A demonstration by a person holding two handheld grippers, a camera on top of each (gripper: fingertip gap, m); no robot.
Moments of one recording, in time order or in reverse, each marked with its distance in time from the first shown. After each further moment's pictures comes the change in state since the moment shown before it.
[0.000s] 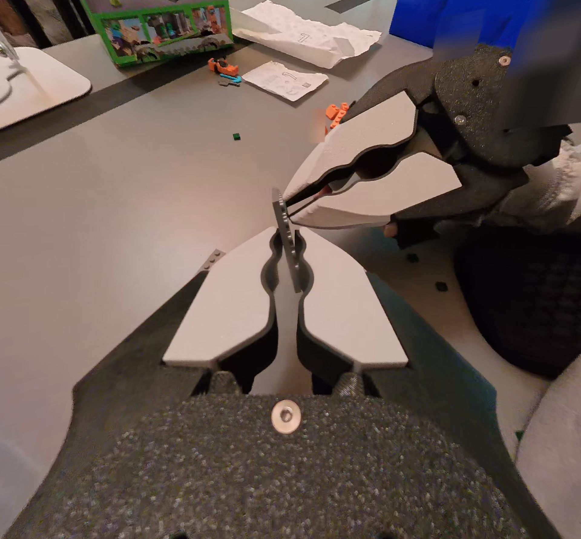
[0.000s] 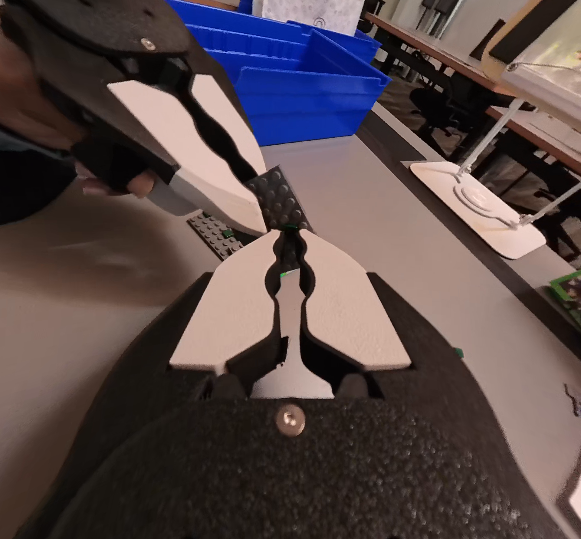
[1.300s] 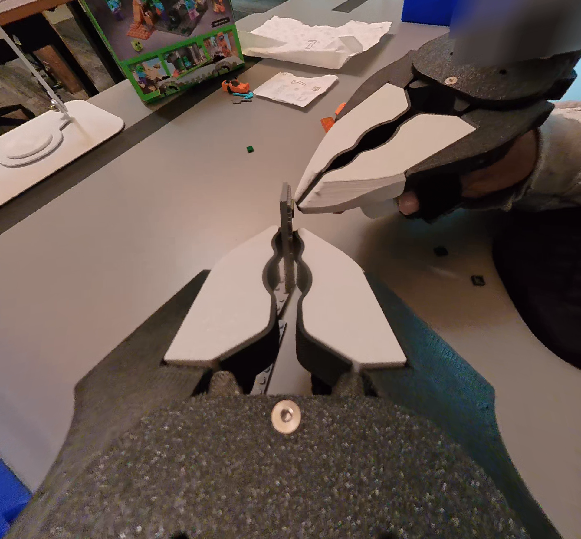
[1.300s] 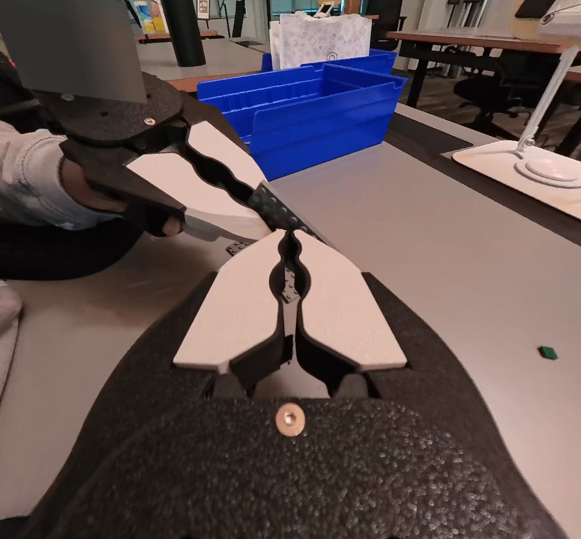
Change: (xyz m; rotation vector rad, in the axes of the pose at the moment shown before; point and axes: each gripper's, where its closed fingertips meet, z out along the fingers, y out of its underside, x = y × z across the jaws) left arm -0.002 -0.001 0.002 0.029 -0.076 0.150; right arm -0.001 -0.004 -0.007 0.120 -0.124 0.272
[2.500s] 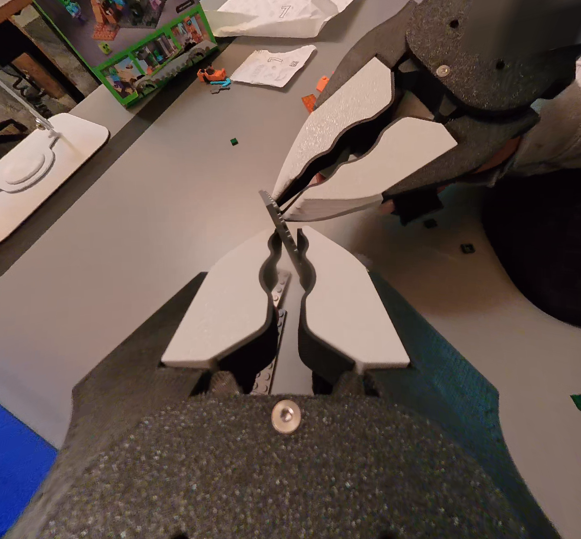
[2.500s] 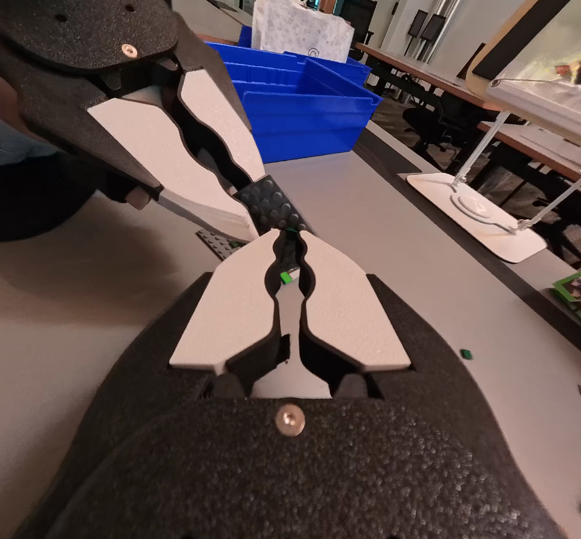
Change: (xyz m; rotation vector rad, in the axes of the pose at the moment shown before) left arm 0.011 -0.002 -0.007 -0.098 0.039 0.133; right arm -0.002 0.000 0.000 -0.044 0.125 -0.257
